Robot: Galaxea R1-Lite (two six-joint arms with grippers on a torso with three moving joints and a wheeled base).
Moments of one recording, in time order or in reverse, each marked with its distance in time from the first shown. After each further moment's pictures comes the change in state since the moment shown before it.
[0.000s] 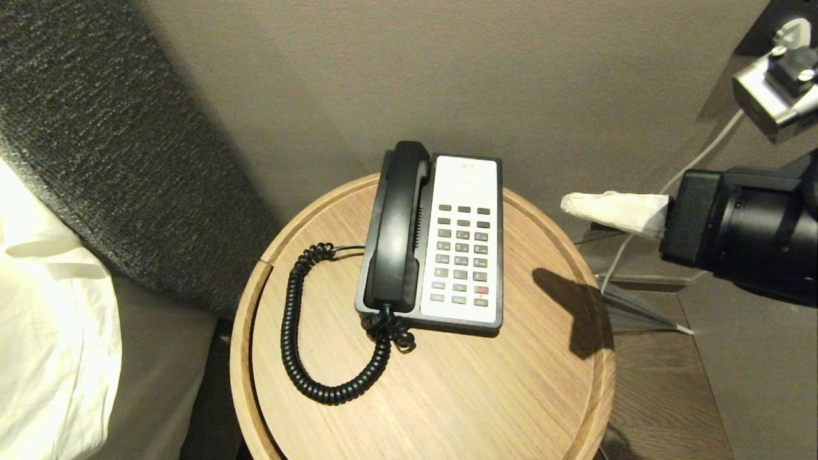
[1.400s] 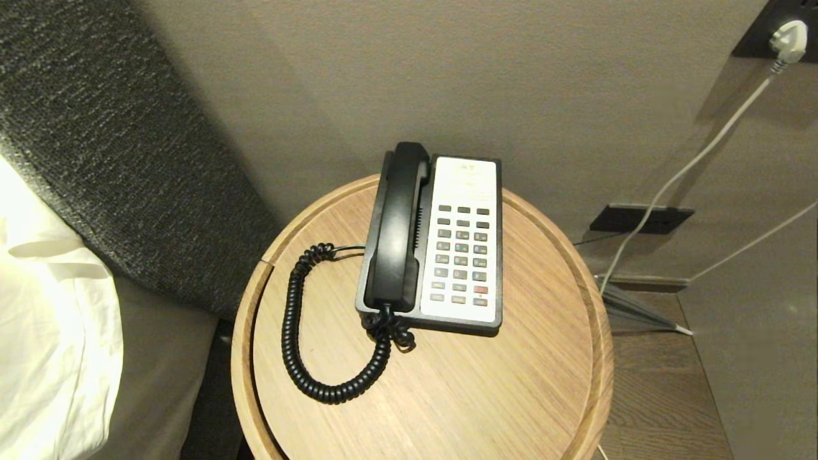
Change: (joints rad) left arm 0.000 -0.006 0.005 -0.002 -0.001 -0.004; right arm -0.726 -1.199 0.883 0.216 0.065 -0.459
